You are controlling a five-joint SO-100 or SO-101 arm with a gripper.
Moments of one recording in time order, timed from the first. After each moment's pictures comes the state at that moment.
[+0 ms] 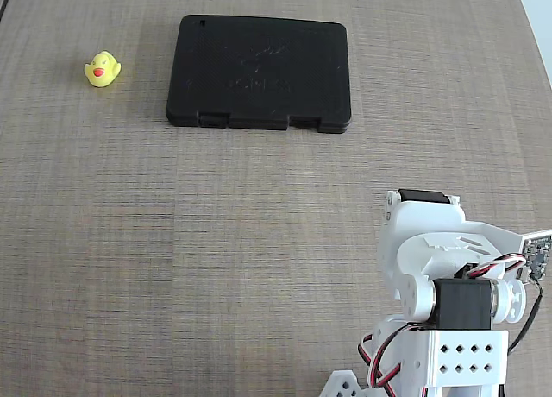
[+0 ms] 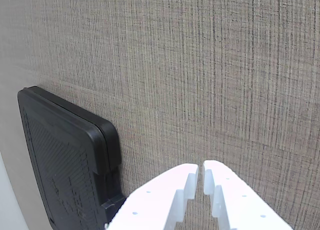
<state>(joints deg) 2.5 189.0 179.8 59.4 -1.9</state>
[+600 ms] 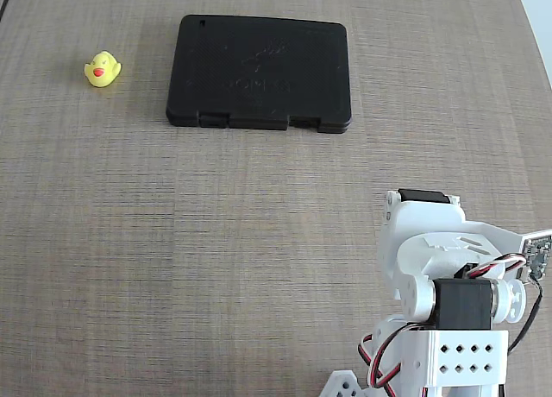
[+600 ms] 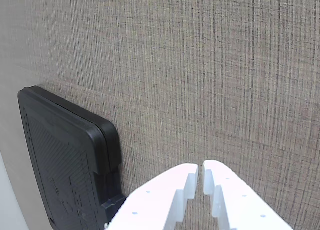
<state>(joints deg) 2.5 189.0 179.8 59.3 -1.9</state>
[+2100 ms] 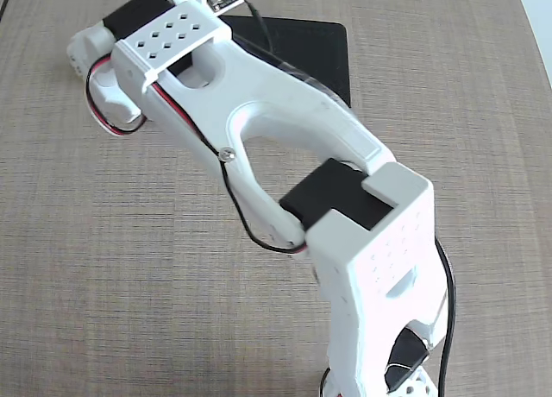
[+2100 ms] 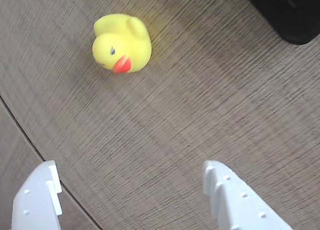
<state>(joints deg) -45.2 61.6 65.8 59.7 -2.0</state>
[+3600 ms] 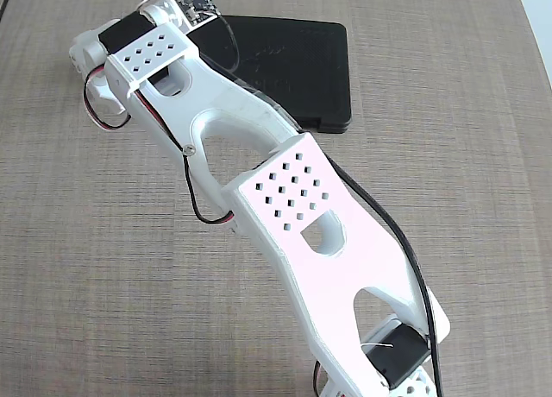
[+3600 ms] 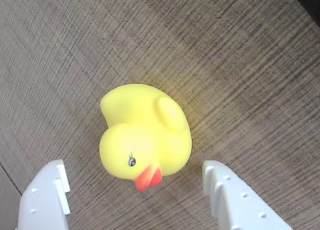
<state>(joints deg) -42.0 26.0 27.0 59.8 -1.6</state>
